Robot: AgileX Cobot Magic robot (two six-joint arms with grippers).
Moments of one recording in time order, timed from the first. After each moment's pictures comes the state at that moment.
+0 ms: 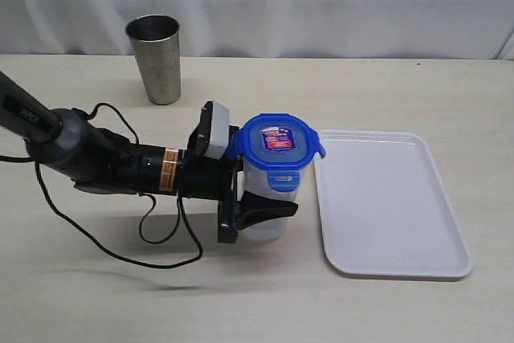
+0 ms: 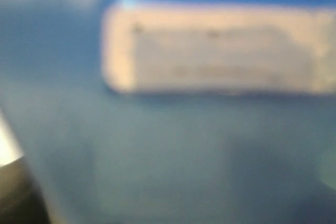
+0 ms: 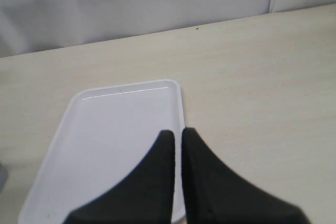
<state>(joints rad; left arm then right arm) -0.43 2.28 -1.06 1.24 -1.20 -0.40 -0.04 0.01 0.00 -0.03 0.36 0.15</state>
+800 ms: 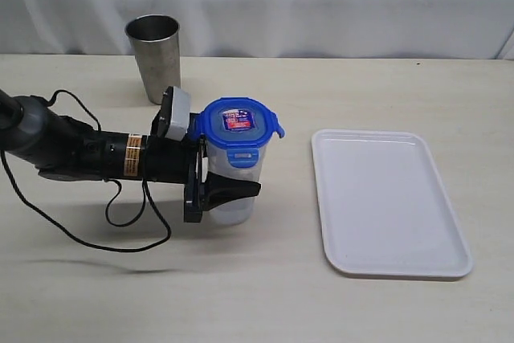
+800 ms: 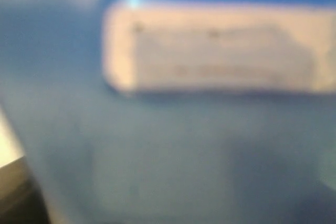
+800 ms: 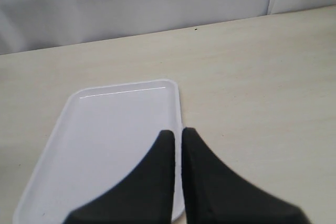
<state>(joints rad) -0.28 2.27 -1.06 1.33 -1.22 -0.44 -0.04 0.01 0.00 -0.05 0.36 0.15</state>
